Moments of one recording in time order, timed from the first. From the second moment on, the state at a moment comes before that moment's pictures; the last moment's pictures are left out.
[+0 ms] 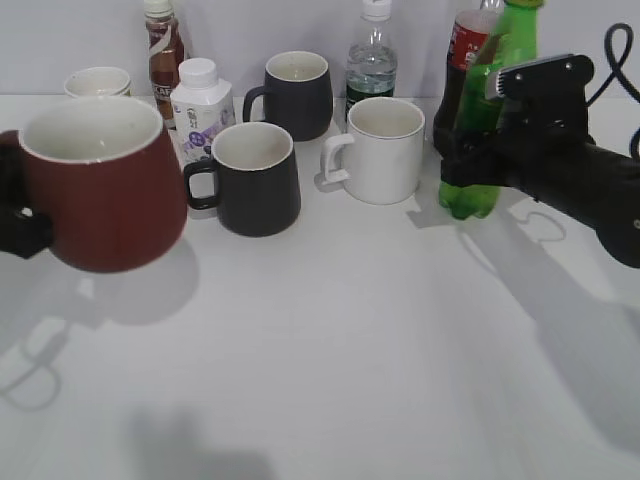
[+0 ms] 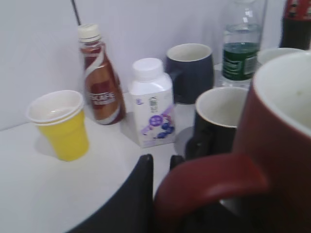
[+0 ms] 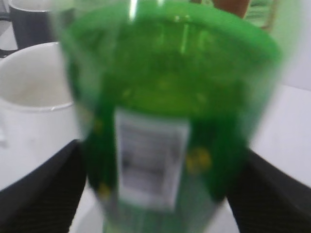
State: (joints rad) left arm -0.36 1.08 -0.35 0.12 -0.42 0.00; right arm 0.30 1.86 -0.74 -0.07 -0.78 -0.03
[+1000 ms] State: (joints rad) left arm -0.57 1.46 -0.55 0.15 -0.52 0.00; right arm 0.30 1.52 -0.88 -0.56 -0.57 -0.09
